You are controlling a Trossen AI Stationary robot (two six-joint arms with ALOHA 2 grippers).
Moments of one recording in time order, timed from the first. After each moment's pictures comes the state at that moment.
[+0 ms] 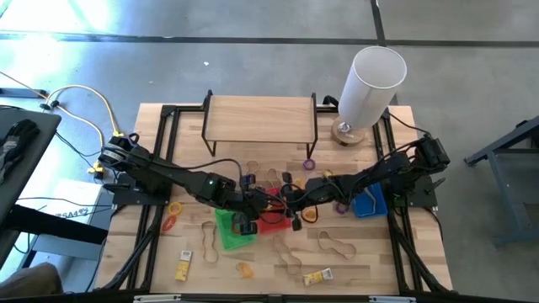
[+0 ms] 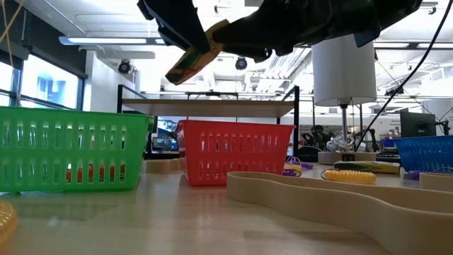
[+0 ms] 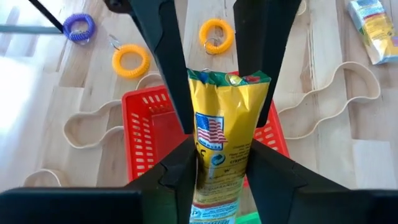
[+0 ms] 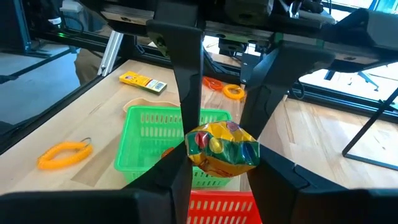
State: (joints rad) left arm -0.32 1.61 1.31 -0.57 -0.27 -0.30; right arm 0.22 1.68 0.82 0.62 0.05 -0.13
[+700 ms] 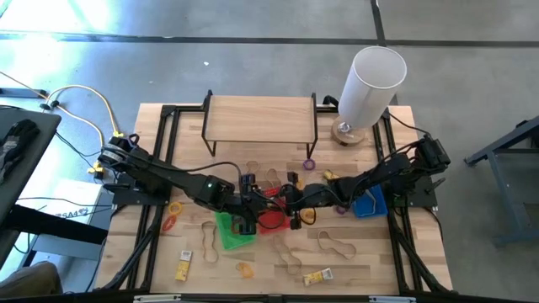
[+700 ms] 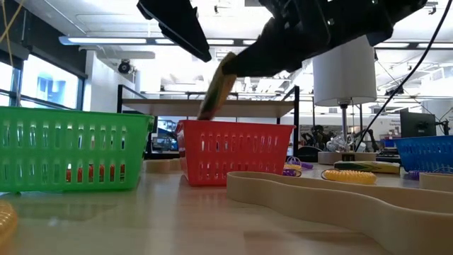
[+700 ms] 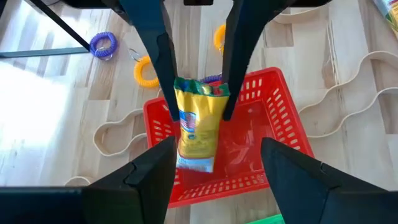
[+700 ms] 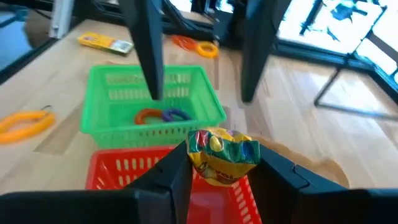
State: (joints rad) left arm -0.35 1.61 1.31 -0.58 -0.37 -0.23; right arm 0.25 1.68 0.82 0.47 0.24 -0.04
